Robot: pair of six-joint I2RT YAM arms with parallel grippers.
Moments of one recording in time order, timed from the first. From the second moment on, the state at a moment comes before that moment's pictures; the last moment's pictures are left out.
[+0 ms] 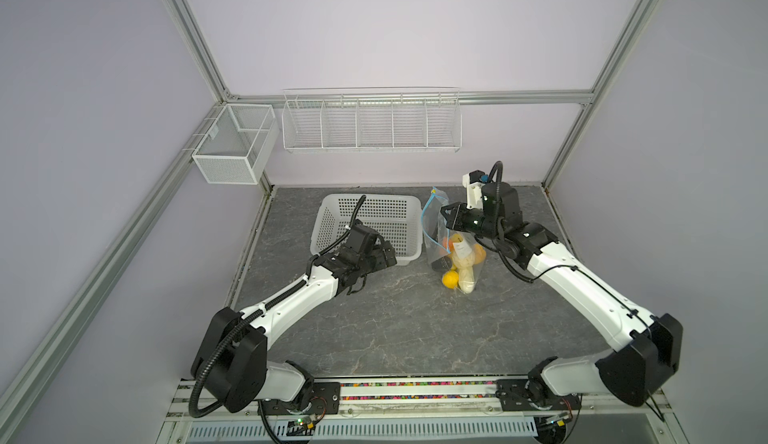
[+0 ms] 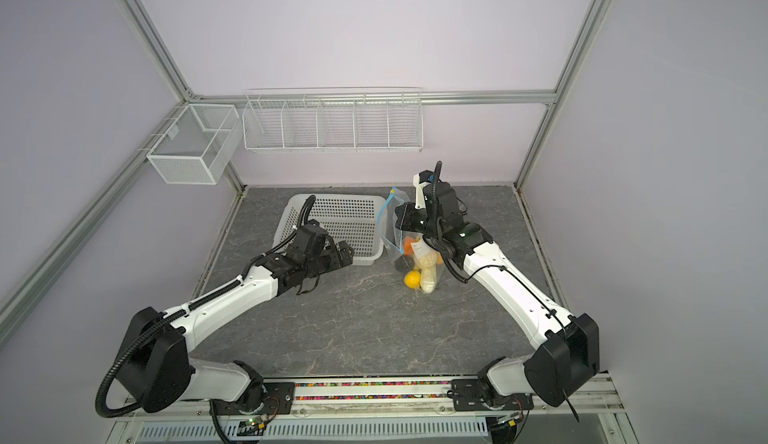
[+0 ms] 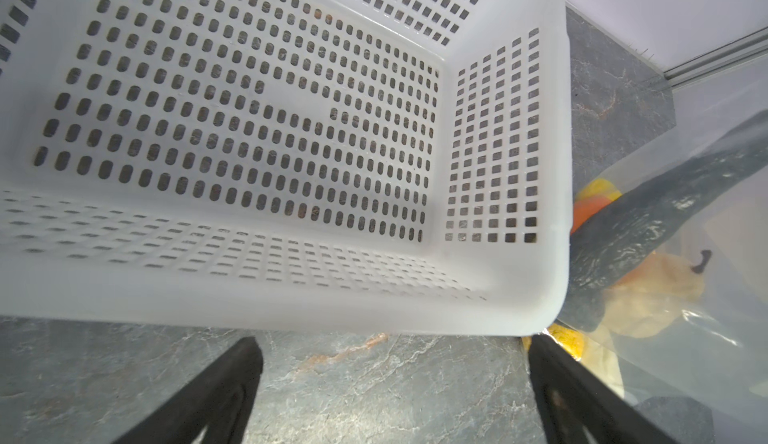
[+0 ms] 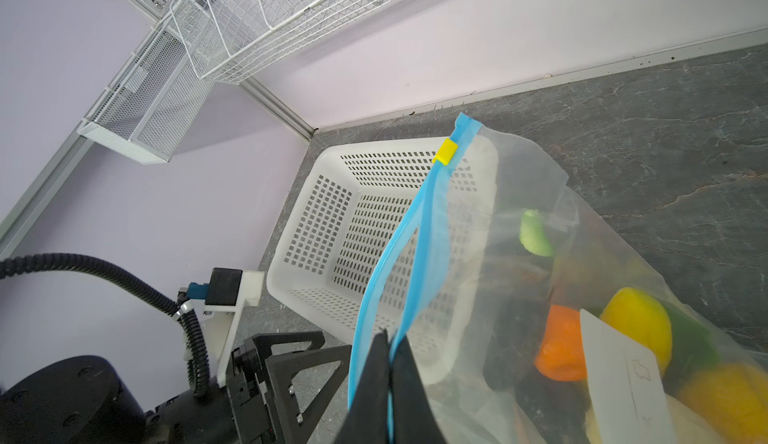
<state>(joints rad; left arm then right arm) -0.63 1.40 0.94 -0.34 -0.07 -0.76 0.53 1.39 1.30 -0.35 -0.15 0.59</state>
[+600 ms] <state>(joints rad) -0.58 1.52 0.96 -0.24 -0.05 -0.78 0.54 1.36 1.24 -0.33 -0.16 0.60</state>
